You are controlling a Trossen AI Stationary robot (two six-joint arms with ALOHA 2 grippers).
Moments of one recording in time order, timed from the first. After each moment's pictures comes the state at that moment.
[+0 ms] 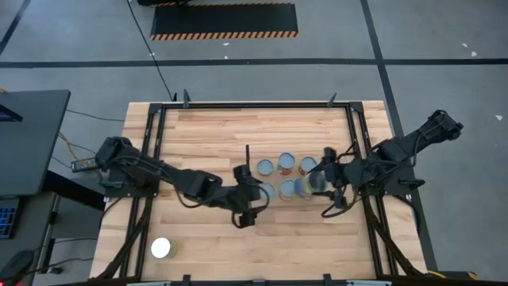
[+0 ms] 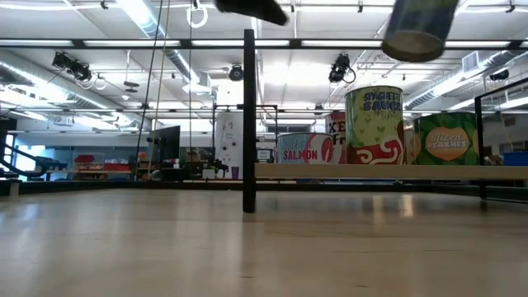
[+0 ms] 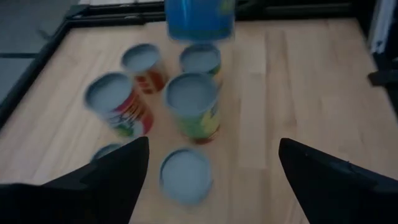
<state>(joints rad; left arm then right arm) -0.37 1.69 1.42 -0.42 -0.48 -0.24 0.47 0.99 1.01 -0.73 0.33 0.24</state>
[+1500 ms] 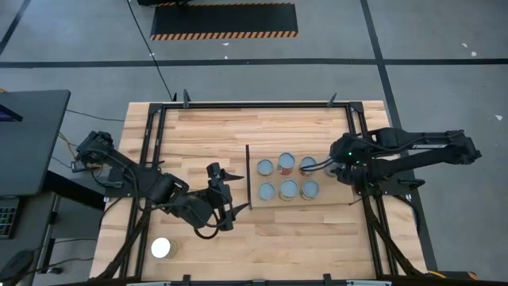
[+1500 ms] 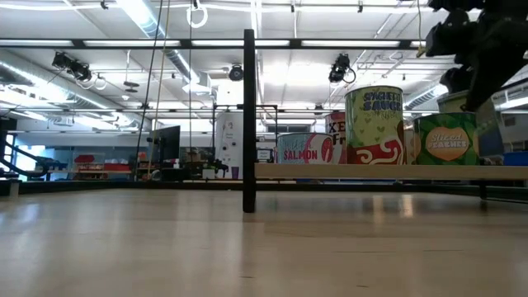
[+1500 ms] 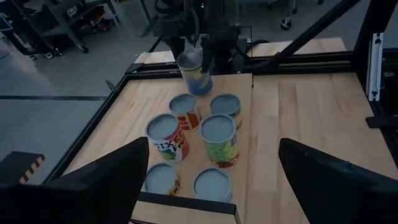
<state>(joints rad) -0.55 1.50 1.42 -0.50 -0.81 -0.25 -0.04 0.77 0.74 -1.10 0.10 0.21</state>
